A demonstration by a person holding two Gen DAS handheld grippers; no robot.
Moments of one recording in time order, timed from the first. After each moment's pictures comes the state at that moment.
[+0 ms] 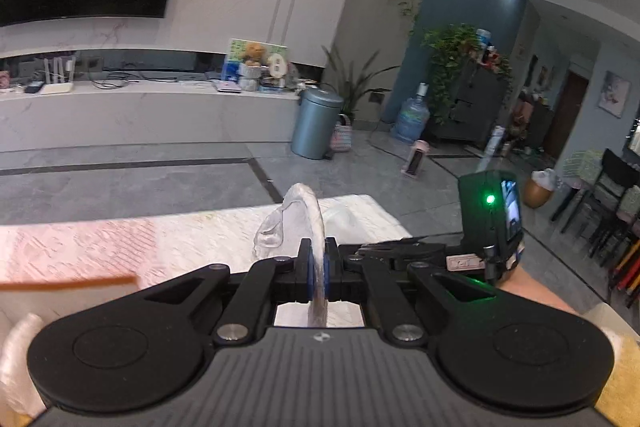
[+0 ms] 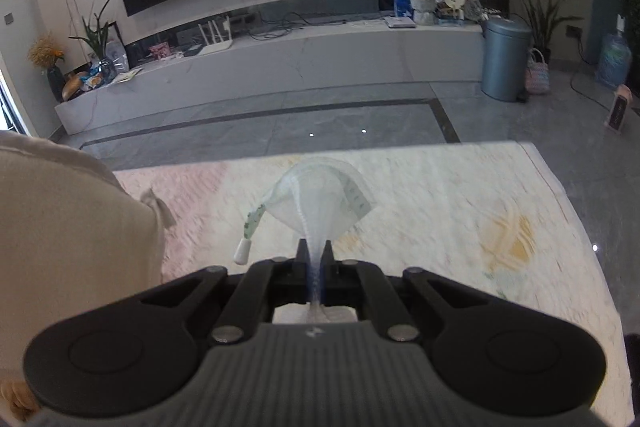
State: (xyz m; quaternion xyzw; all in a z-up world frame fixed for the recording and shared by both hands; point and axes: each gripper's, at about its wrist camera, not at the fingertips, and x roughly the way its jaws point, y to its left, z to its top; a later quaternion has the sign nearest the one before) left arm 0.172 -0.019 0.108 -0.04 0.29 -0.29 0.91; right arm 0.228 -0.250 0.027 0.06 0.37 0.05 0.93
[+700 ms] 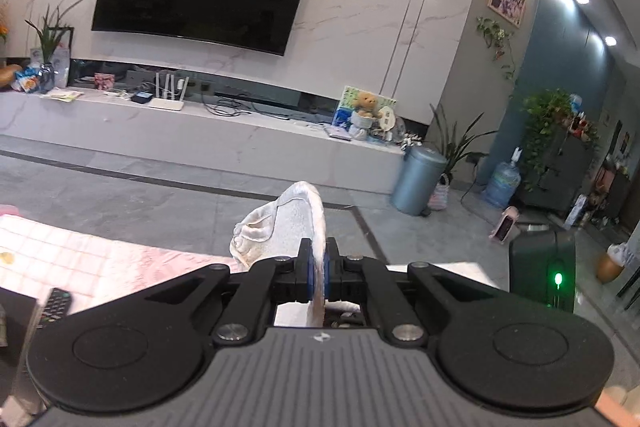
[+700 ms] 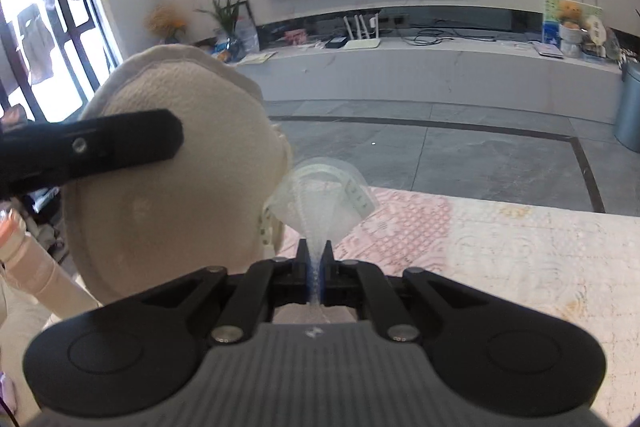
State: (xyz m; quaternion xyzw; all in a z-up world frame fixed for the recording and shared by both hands) left arm 0.190 0.113 0.127 -0.09 0.25 -0.15 0.95; right arm 0.254 -0.018 0.076 0.04 0.36 0.23 0.90
